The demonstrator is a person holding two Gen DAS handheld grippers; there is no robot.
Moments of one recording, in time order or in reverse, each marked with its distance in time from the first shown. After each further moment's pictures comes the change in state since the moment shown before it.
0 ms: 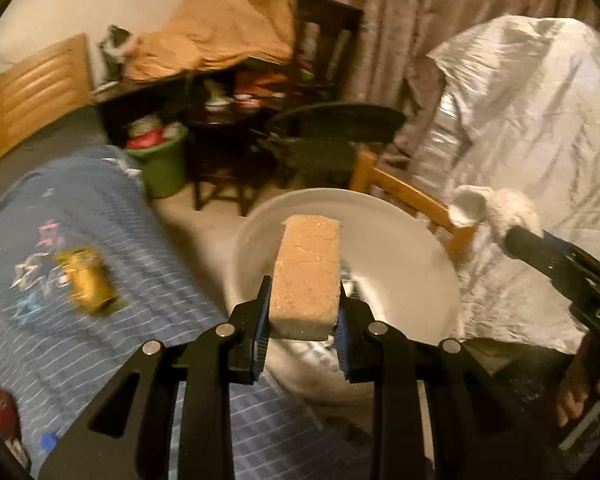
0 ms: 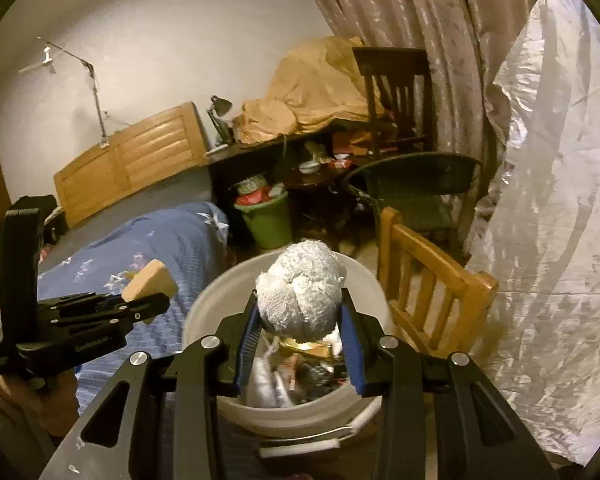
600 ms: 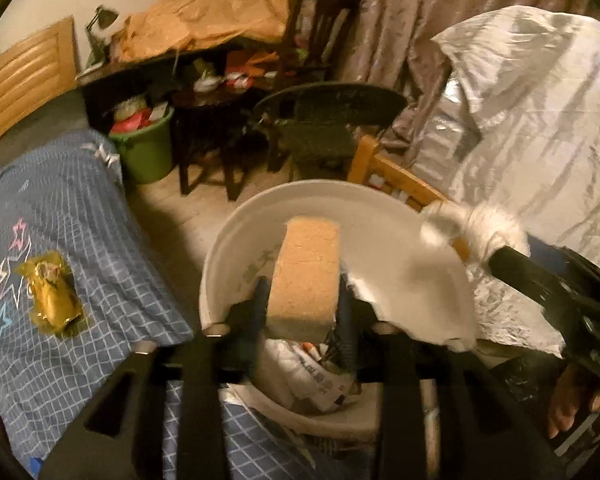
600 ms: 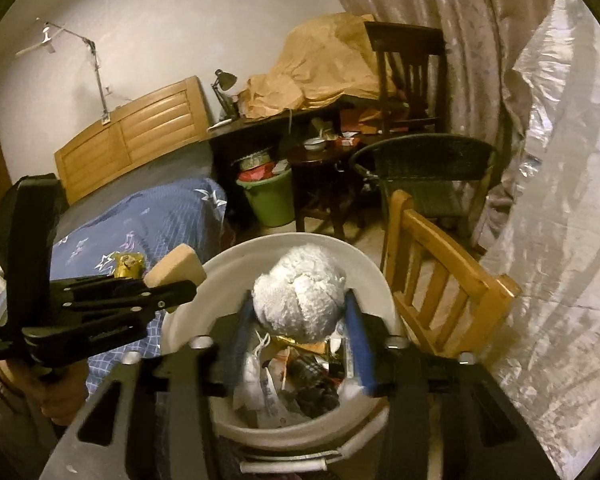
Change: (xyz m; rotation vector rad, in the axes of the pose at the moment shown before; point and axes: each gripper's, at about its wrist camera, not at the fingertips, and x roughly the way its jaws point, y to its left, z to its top) left arm 0.047 0.007 0.019 -0.043 0.085 -0.005; right arm 0.050 0.006 0.005 -0.043 0.064 0.018
